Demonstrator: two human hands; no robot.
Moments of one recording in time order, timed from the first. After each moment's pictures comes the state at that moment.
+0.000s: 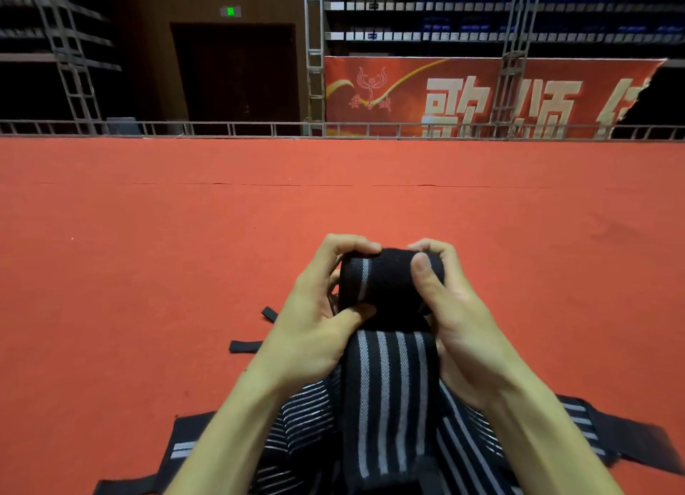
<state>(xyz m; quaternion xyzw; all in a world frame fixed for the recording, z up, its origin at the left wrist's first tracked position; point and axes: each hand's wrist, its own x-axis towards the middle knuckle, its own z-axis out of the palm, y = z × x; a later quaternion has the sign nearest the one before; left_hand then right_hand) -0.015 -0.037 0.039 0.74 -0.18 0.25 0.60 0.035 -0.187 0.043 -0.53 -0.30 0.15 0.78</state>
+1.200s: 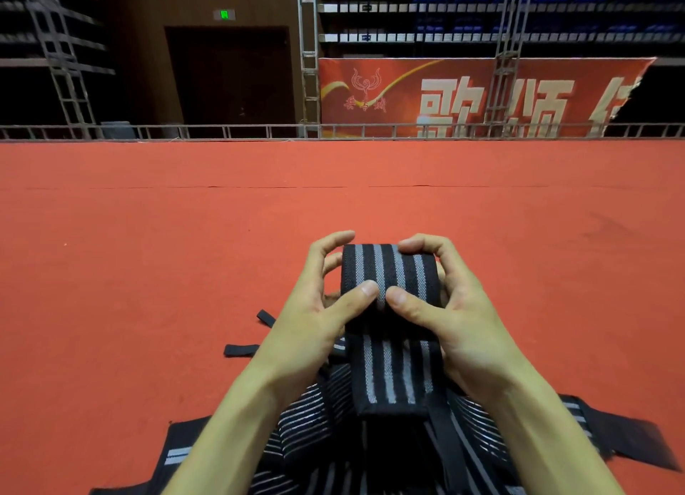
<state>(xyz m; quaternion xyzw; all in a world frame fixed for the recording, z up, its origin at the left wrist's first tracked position) -0.013 -0.040 0.034 0.66 -0.11 0.16 0.73 0.041 -0.200 0.041 -0.59 -0.33 0.07 0.74</state>
